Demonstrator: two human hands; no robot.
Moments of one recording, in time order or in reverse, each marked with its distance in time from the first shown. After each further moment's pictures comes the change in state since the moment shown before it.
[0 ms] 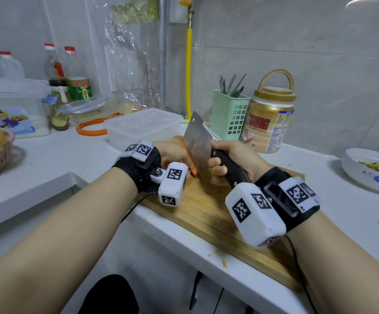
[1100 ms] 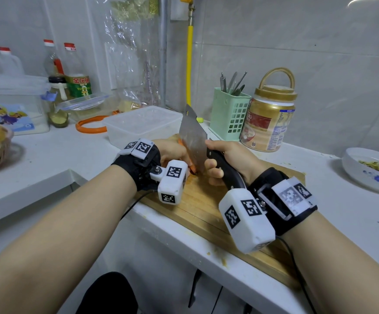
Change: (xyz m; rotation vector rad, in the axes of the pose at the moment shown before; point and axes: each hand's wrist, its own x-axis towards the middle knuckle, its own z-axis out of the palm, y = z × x) left_hand -0.010 0.001 0.004 -0.044 0.007 -0.054; right_hand 0.002 0.006 0.005 -0.121 0.029 -0.071
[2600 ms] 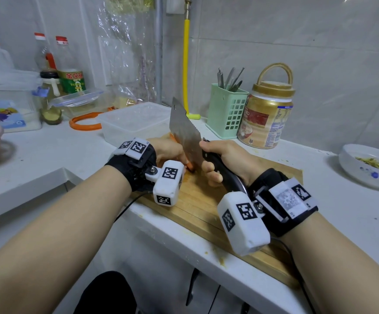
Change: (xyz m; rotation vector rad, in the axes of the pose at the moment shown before) left_hand -0.002 0.002 0.002 -0.026 -0.021 -0.031; right_hand 0.009 0.009 -0.008 -0.075 -0.041 -0.094
